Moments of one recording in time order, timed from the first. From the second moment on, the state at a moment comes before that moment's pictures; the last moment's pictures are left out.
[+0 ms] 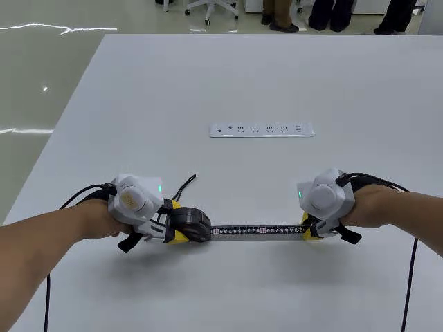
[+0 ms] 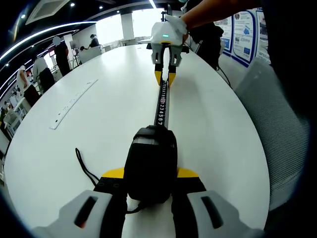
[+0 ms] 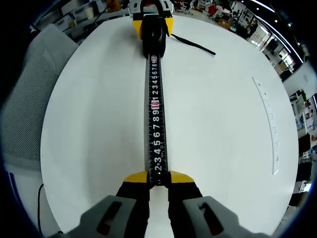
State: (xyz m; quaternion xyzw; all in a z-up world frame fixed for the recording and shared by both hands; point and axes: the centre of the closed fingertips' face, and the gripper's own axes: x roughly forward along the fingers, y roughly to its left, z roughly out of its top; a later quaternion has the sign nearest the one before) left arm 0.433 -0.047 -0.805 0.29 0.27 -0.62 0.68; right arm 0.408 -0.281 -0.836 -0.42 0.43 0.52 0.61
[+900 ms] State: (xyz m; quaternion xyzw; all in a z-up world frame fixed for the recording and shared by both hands) left arm 0.434 -0.048 -0.805 0.29 0.27 -0.61 0.68; right arm 0.407 -0.297 -0.835 -0.42 0.44 0.51 0.61
